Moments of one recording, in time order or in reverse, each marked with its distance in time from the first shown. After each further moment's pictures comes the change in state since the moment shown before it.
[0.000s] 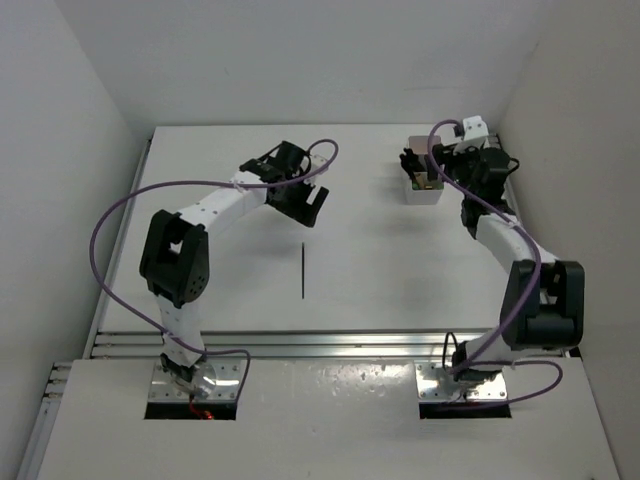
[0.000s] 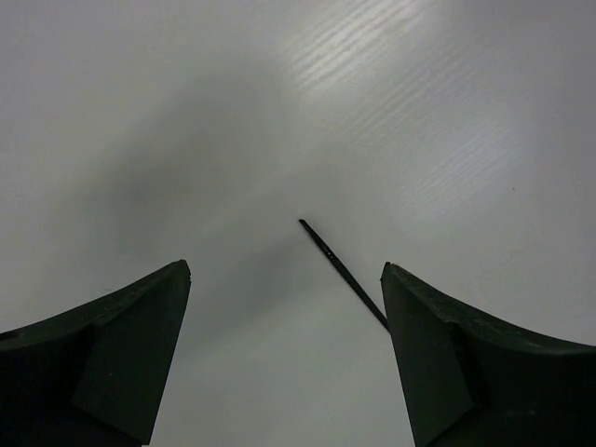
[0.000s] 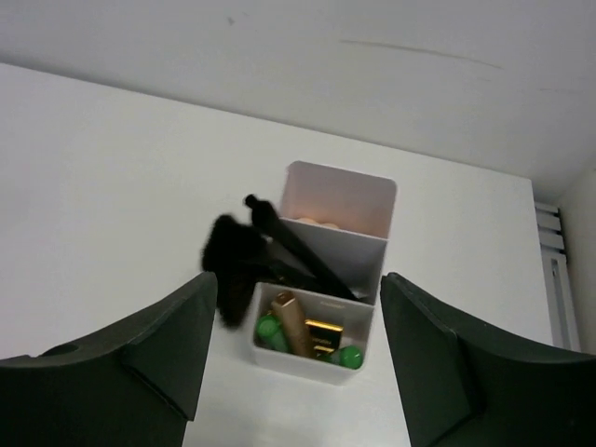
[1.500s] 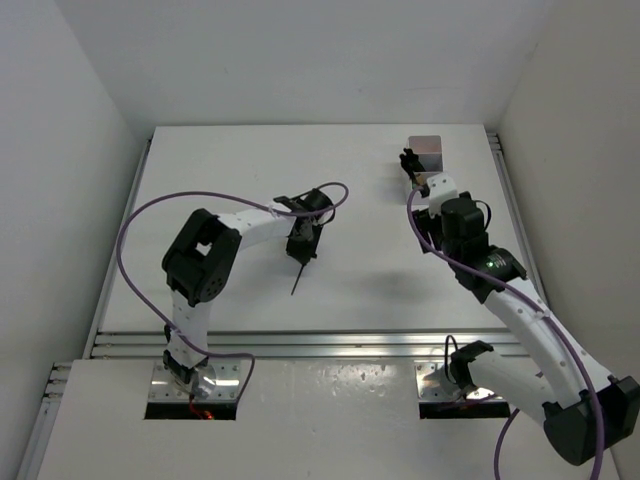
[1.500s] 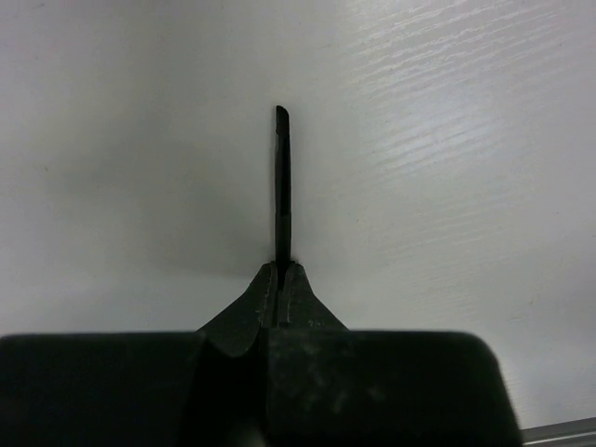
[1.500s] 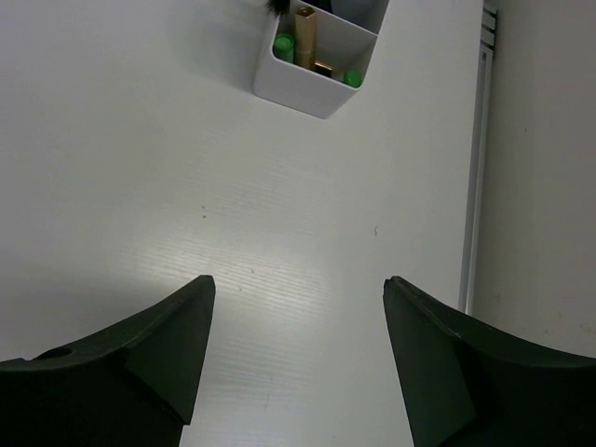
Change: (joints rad) left arm -0.175 0.098 -0.224 0.055 -0.206 -0.442; right arm 0.467 -0.632 -0.124 -0.956 0.701 -0.101
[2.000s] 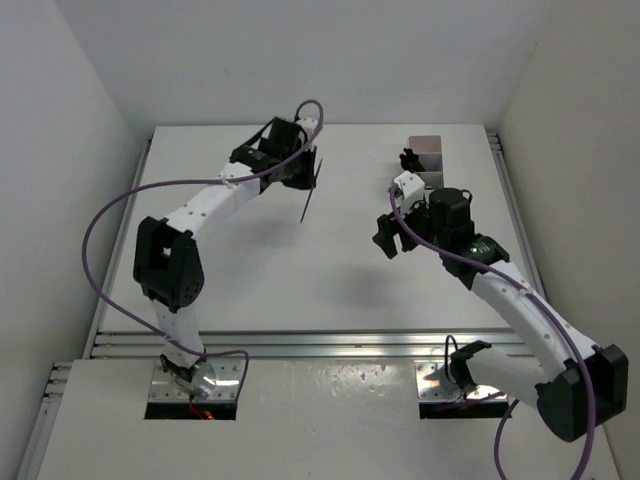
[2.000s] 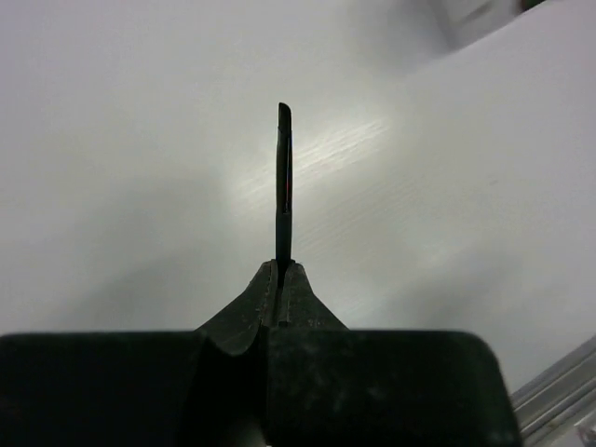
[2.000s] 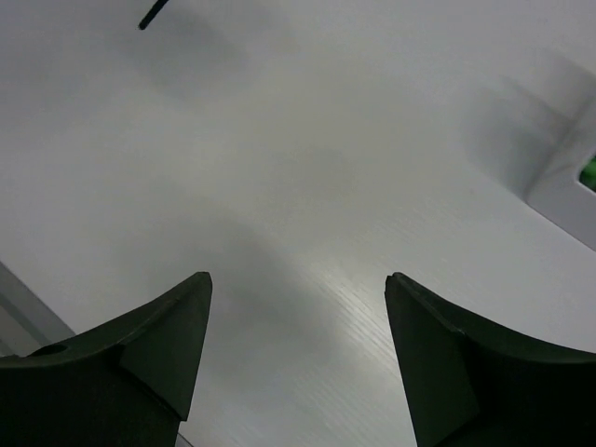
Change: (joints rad) left arm 0.161 -0.109 0.320 0.053 0.199 0.159; right arm 0.005 0.108 0.009 0.117 -0.612 0.037
